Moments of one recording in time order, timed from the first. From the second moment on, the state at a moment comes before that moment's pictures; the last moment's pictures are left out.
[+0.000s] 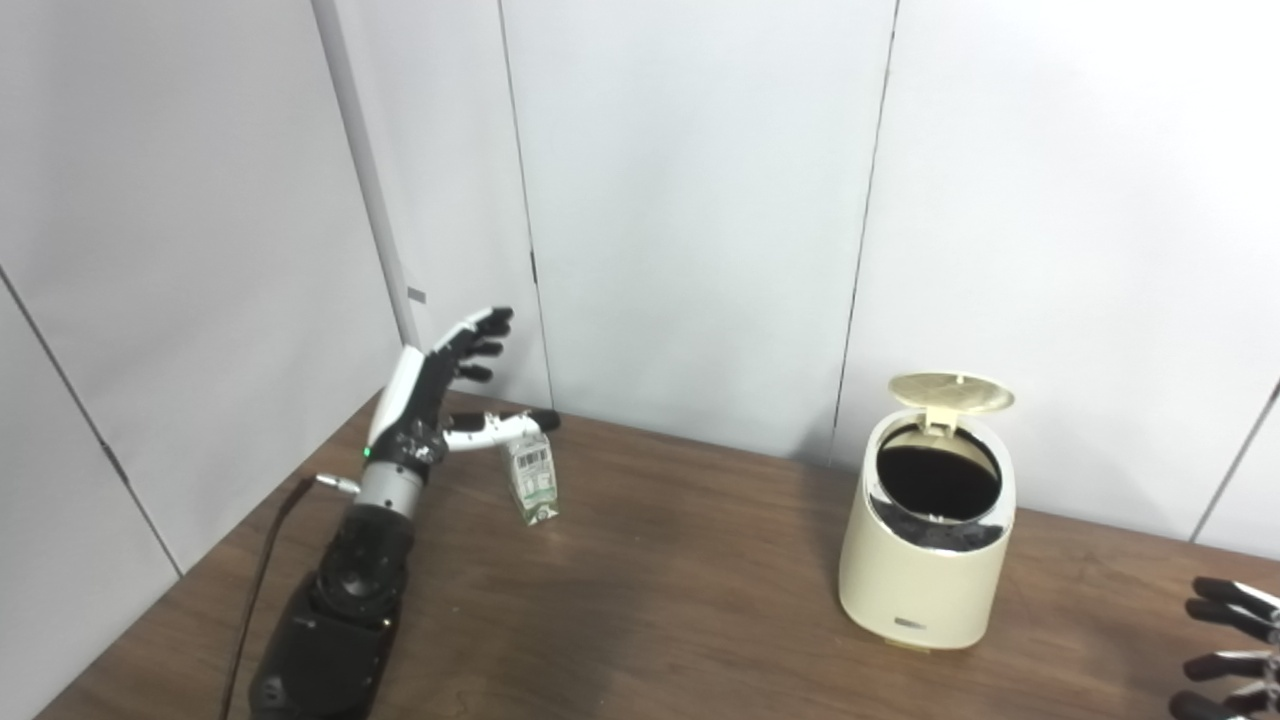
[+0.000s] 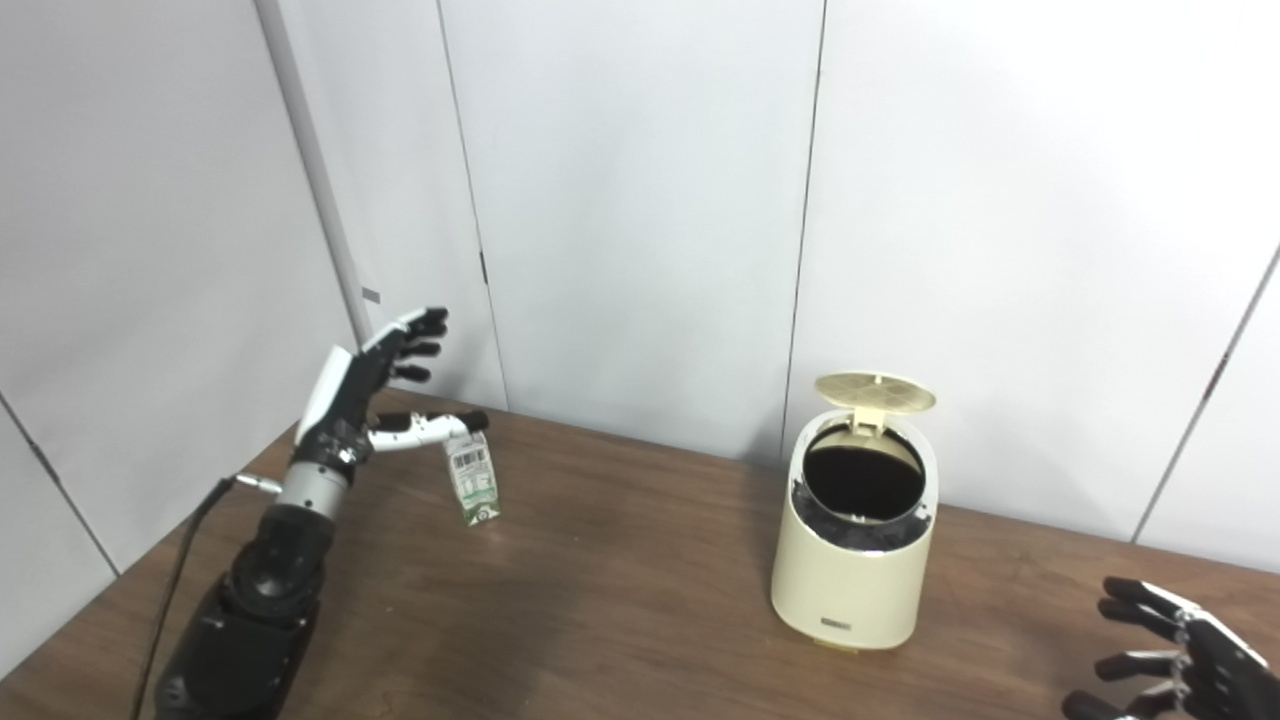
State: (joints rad) left arm -0.40 0.47 0.25 0.29 0.23 -0.17 0.08; right arm -0.15 -0.31 -0.07 -0.24 -0.13 0.15 0.13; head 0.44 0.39
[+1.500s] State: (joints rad) left arm -0.46 0.38 0.22 0.65 0.19 -0.29 0.35; right arm -0.14 -0.36 -0.07 -0.28 -0.11 0.24 0.19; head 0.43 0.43
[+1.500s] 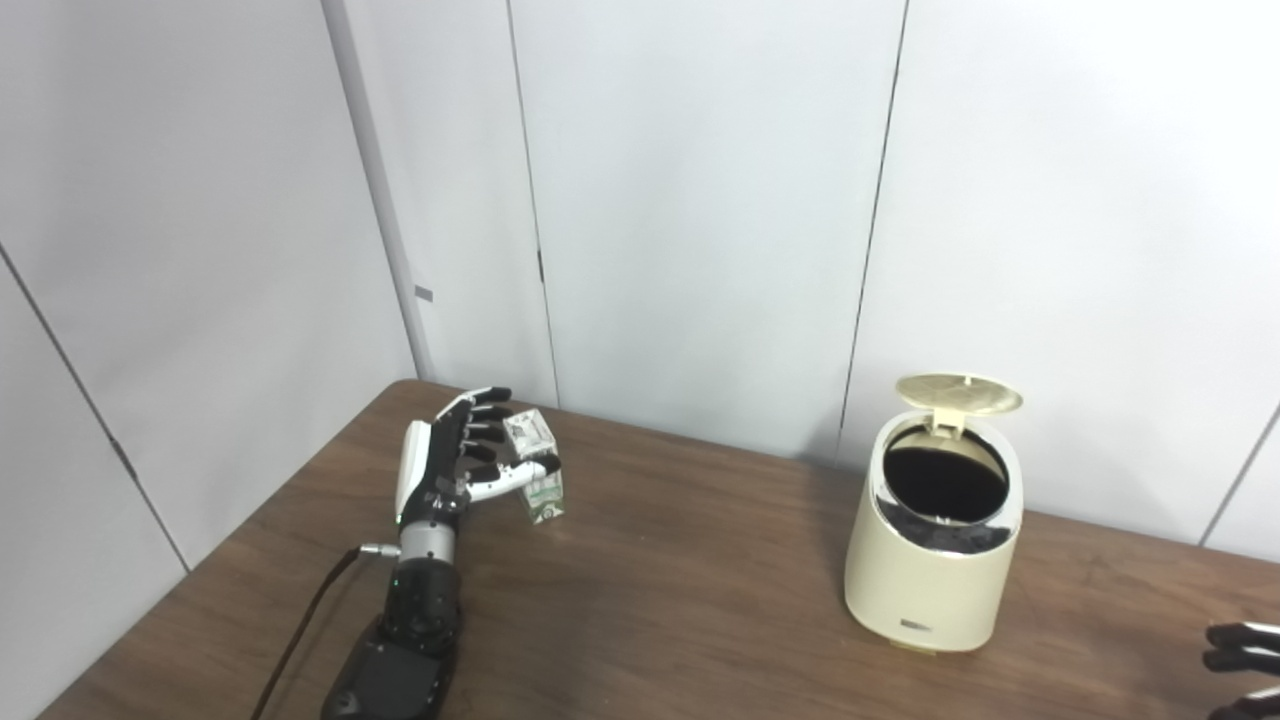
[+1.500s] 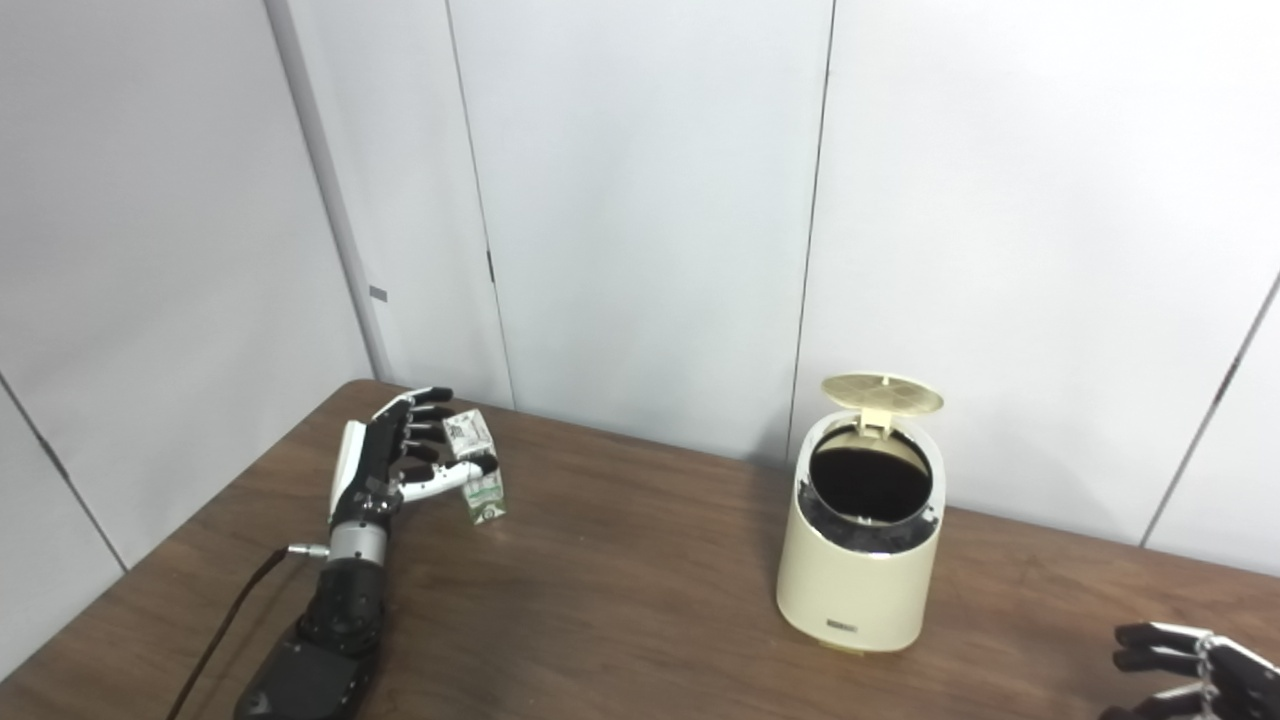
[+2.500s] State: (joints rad) left arm -0.47 0.37 0.19 0.73 0.18 -0.32 0.38; right arm -0.11 -0.38 -0.08 -0.30 -0.10 0.24 0.20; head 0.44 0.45
